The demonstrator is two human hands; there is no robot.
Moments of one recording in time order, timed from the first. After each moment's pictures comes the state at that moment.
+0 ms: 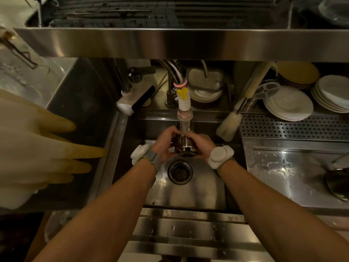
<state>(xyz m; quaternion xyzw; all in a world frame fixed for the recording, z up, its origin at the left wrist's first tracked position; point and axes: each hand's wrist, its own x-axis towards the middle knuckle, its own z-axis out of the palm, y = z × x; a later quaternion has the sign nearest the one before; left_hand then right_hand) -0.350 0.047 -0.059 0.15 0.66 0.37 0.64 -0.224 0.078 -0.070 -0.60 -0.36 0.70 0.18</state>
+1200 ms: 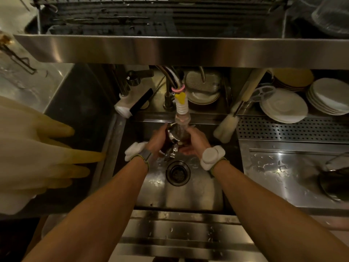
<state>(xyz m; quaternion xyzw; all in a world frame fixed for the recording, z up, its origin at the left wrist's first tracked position) -0.368 0.063 -0.059 0.20 0.72 0.35 0.56 -0.240 0.081 -0.048 -0.60 -0.34 0.69 0.22</state>
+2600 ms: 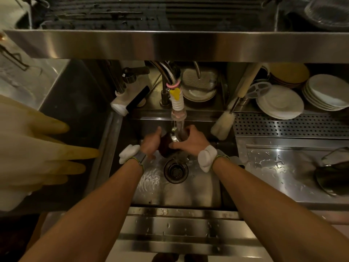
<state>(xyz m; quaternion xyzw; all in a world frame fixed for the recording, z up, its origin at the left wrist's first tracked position) -0.380 0.048 -0.078 0.22 0.77 0.28 0.52 -0.224 0.079 -0.061 -0.59 -0.62 0.50 0.10</state>
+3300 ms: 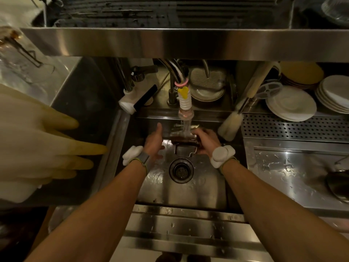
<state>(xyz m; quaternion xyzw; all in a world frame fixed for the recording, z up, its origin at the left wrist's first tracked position) -0.380 0.038 -0.066 0.16 0.75 0.35 0.54 -0.217 0.082 -0.068 -0.61 -0.35 0.67 0.24</state>
